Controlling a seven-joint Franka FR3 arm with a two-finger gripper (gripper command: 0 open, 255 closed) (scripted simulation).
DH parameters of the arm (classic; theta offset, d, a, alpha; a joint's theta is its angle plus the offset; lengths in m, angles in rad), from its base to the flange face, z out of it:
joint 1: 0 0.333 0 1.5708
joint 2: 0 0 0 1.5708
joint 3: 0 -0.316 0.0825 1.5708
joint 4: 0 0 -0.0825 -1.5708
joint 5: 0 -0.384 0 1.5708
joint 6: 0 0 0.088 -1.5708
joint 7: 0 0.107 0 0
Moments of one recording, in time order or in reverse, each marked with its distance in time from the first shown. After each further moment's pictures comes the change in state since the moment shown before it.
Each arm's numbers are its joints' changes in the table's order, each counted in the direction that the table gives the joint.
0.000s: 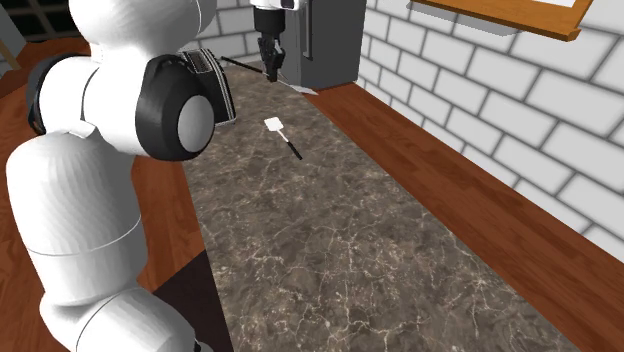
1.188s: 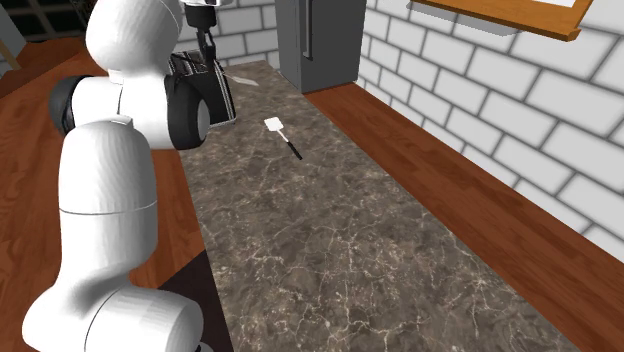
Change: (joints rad) arm 0.315 -0.277 -0.088 -0.399 0.081 0.113 0.347
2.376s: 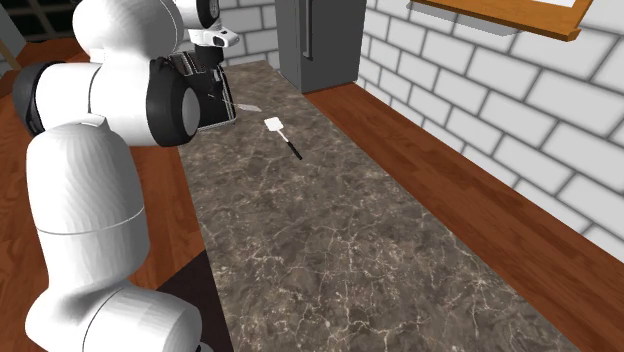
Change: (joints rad) arm -0.065 0.169 -0.006 0.526 -0.039 -0.358 -0.012
